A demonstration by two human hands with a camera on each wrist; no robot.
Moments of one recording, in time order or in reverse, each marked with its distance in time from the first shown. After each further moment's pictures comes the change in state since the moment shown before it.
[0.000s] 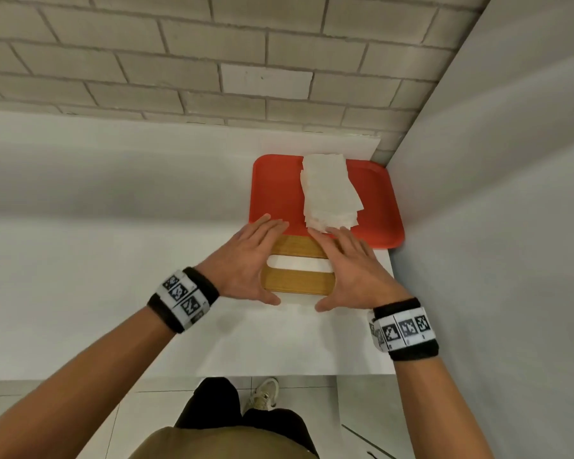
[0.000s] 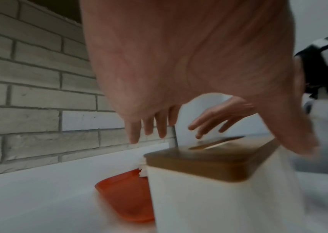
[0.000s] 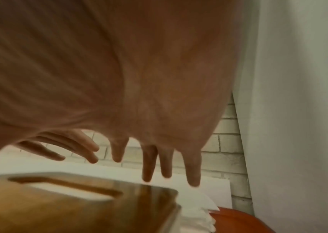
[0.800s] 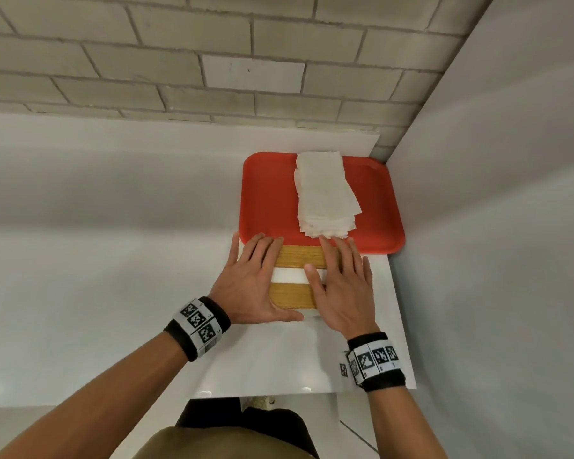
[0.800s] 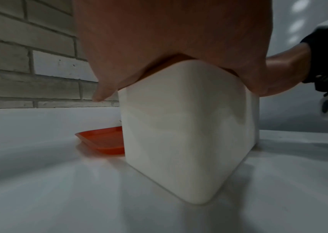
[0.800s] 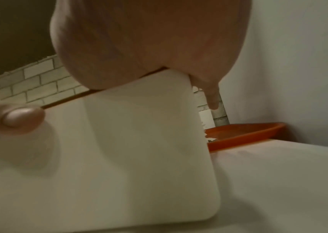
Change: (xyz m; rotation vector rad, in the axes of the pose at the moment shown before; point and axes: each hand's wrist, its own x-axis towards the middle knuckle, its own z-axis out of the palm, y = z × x) left_hand 0.032 0.003 0.063 0.122 0.200 -0.066; right_hand 0.021 0.007 0.067 0.078 0.423 0.263
